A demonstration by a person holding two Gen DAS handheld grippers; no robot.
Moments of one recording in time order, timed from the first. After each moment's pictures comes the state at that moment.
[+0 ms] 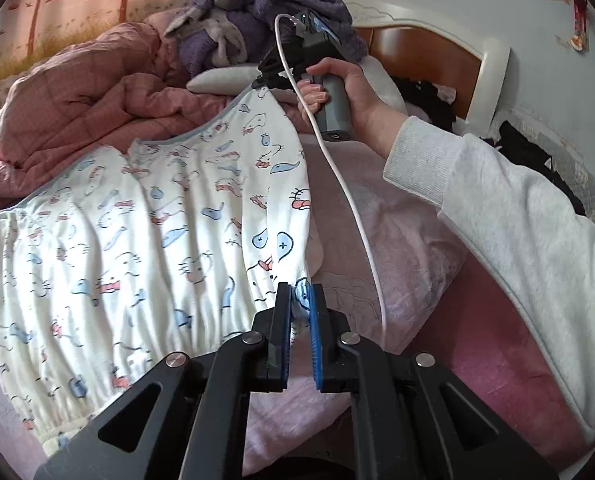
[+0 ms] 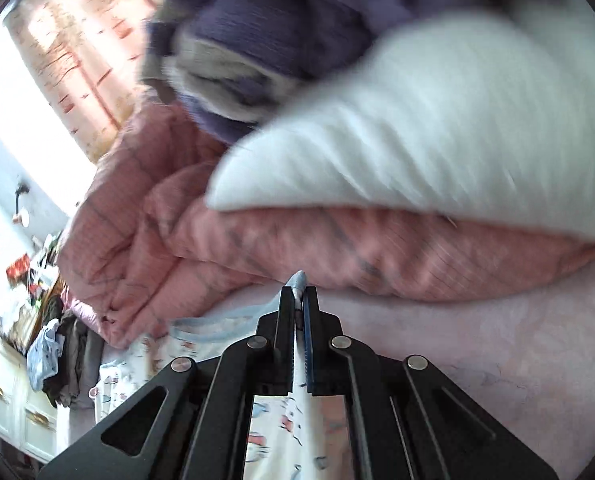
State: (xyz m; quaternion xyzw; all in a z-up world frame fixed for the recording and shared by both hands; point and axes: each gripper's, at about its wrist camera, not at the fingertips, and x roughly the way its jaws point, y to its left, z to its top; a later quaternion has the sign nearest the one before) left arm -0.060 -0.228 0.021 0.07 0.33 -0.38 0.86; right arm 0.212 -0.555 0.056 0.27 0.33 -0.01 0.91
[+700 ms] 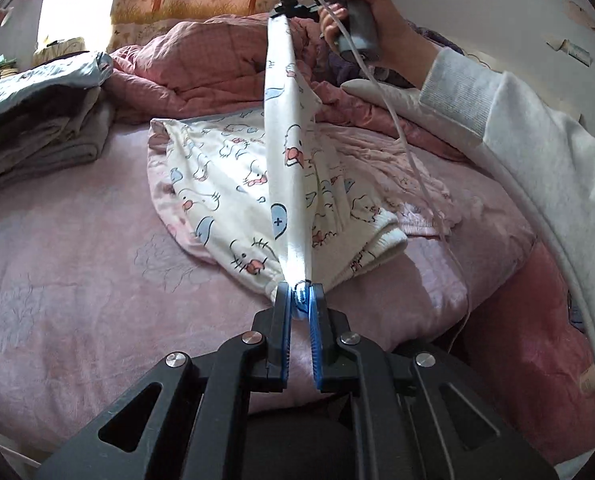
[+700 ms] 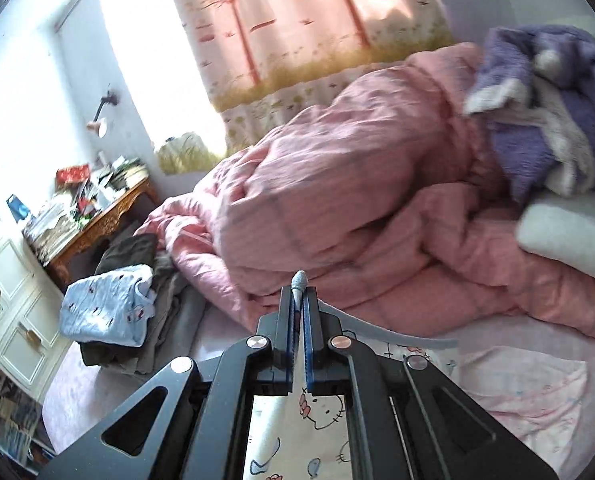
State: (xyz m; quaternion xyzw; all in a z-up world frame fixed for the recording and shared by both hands) left arm -0.078 -0.044 -0.013 -0.01 0.35 -0.25 0.90; right arm 0.246 -0.230 0.170 0.13 0.29 0.11 0.94
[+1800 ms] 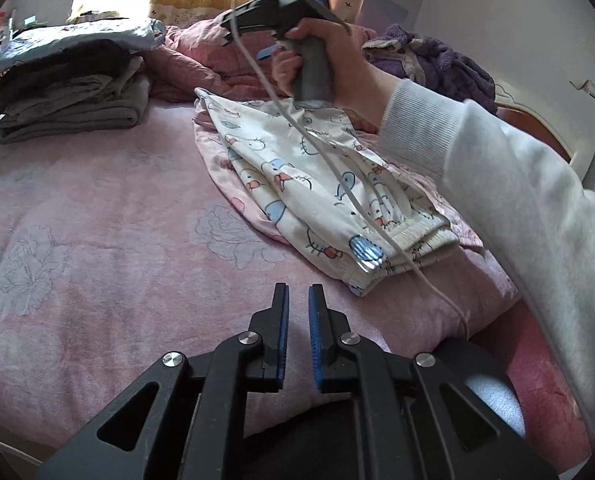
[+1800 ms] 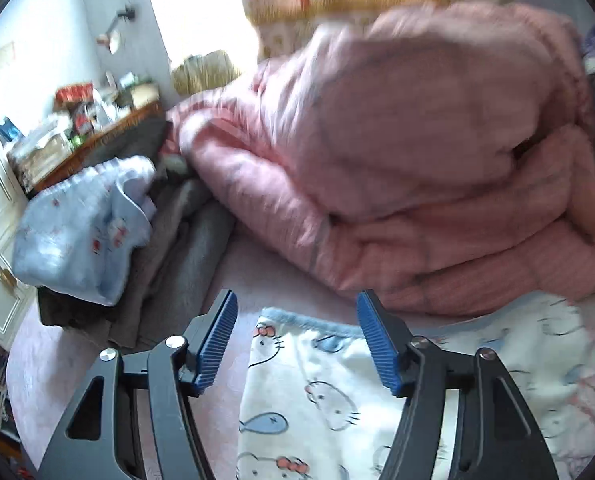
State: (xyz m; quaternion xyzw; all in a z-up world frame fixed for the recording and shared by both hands) left arm -0.068 0.008 -0.033 -0.07 0.35 -0.22 0.91; right arm 0.304 -0.079 0.069 0.05 0.34 0.14 0.93
